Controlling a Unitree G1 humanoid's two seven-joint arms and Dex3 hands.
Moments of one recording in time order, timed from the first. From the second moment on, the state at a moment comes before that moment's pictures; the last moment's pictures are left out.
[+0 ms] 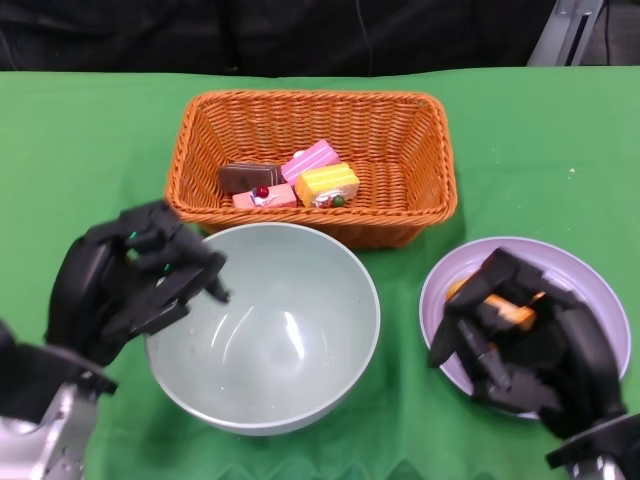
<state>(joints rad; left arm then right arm) -0.34 0.38 -0.47 0.64 -0.94 -0.73 -0.41 0.03 0.07 0.04 0.04 0.33 -0.29 0.40</state>
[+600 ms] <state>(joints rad) -0.28 0.18 0.01 0.61 -0.65 -0.49 -0.70 0.00 0.07 0.01 0.07 0.33 -0.35 0.40</state>
